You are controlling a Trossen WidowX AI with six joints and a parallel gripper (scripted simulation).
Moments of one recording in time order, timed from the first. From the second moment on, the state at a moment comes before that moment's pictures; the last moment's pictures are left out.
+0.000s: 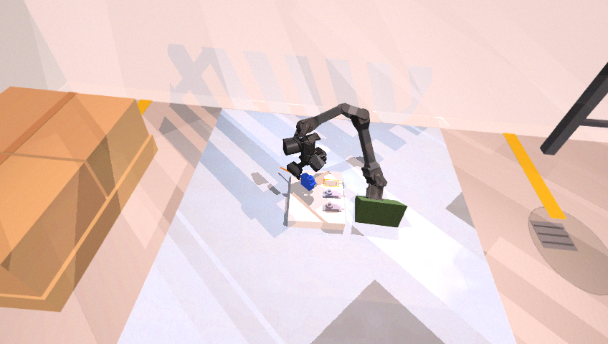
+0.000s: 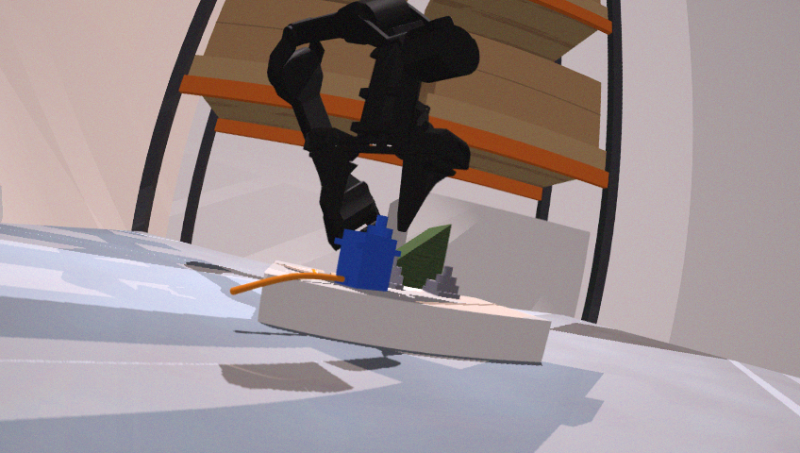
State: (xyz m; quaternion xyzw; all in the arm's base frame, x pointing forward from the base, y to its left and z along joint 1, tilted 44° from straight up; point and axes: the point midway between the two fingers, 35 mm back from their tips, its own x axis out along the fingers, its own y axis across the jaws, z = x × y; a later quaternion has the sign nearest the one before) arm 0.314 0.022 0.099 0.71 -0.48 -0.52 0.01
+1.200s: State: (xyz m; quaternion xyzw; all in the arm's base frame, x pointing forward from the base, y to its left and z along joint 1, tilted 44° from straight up) arm 0.313 0.013 0.093 0.71 -0.48 -0.52 0.02
